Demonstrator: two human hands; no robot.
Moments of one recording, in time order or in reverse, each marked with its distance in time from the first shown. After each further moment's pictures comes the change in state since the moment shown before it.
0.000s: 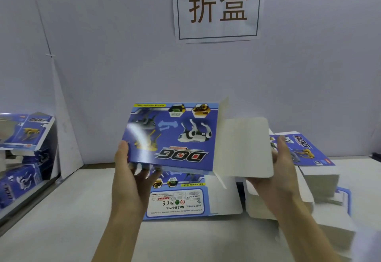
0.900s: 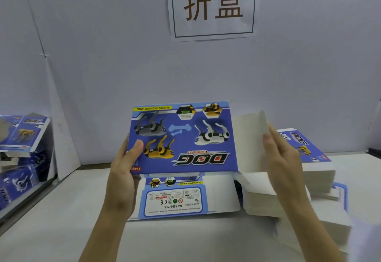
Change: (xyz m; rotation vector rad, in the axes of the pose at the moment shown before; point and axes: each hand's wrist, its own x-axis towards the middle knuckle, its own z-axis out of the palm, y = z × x) left_hand 0.002 0.012 -0.006 0.299 -0.298 0.172; right_hand 0.001 -0.012 -0.009 -0.698 0.145 -0.428
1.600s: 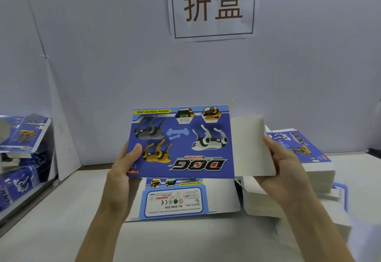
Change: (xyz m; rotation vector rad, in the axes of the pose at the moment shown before) left_hand -0.001 0.001 -0.010 0.014 -0.043 -0.084; right_hand 0.003 -0.020 -0.001 0.824 -0.155 0.699
